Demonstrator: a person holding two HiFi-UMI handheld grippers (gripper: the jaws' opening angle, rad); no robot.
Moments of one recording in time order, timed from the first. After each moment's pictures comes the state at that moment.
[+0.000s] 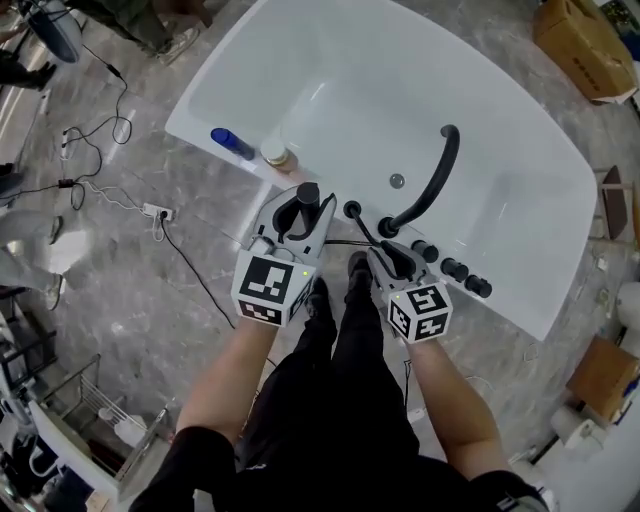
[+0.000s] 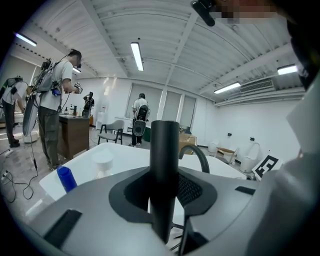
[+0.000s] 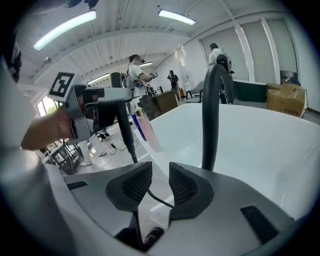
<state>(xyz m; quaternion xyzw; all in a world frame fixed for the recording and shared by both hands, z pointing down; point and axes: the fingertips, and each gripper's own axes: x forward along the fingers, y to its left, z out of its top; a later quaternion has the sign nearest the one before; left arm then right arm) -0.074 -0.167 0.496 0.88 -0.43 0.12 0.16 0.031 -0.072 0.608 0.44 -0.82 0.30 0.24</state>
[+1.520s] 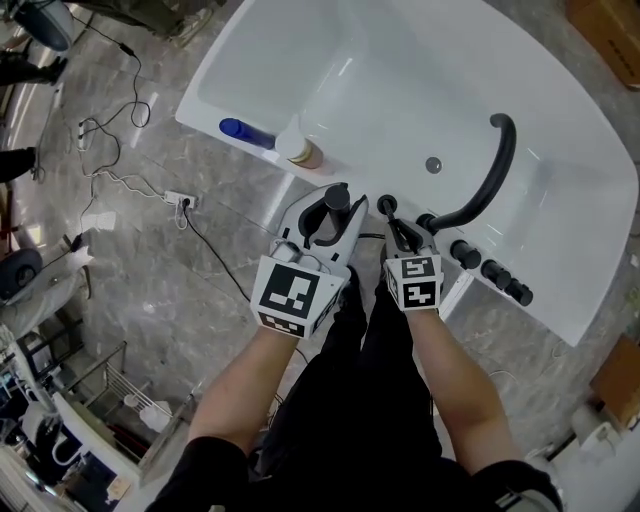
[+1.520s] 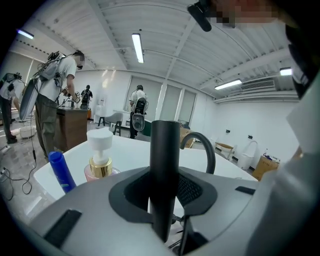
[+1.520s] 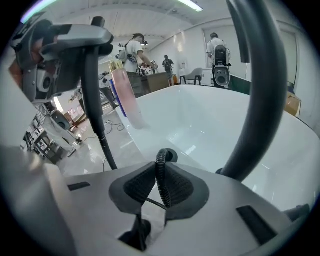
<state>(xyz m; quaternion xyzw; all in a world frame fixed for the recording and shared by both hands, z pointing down) -0.064 -0.181 0.557 0.88 -0.42 0.15 0.19 0.019 -0.118 0.745 0.47 -0.76 0.30 0.33</state>
